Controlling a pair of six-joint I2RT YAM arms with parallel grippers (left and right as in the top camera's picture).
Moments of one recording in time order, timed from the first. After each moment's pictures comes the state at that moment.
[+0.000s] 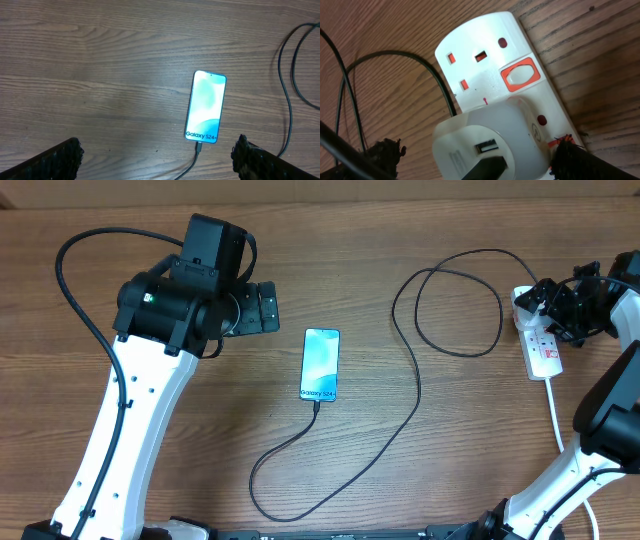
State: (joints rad) left arm -0.32 1.54 1.75 -1.29 -0.11 -0.41; right arm -0.50 2.12 1.60 -0.81 -0.45 0.07
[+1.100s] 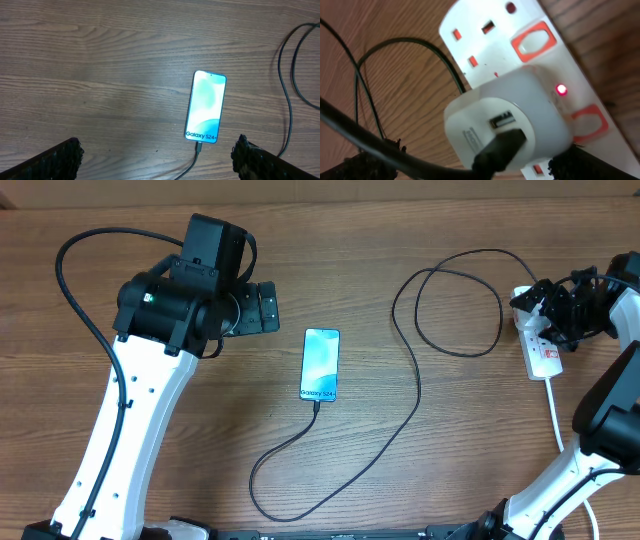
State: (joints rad) left arm -0.32 1.54 1.75 -1.29 -0.11 -0.41; right arm -0.49 2.11 1.61 -0.88 -0.46 0.16
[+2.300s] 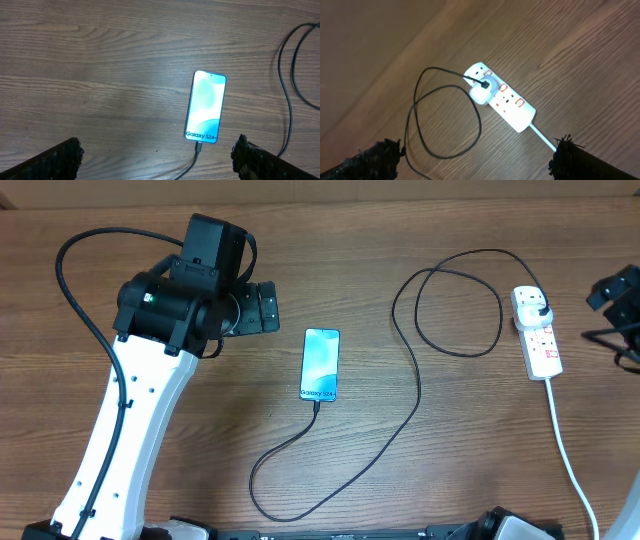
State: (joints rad) left arm -0.32 1.54 1.75 -1.29 -0.11 -0.41; right arm -0.48 1.33 1.61 -1.14 -0.09 0.38
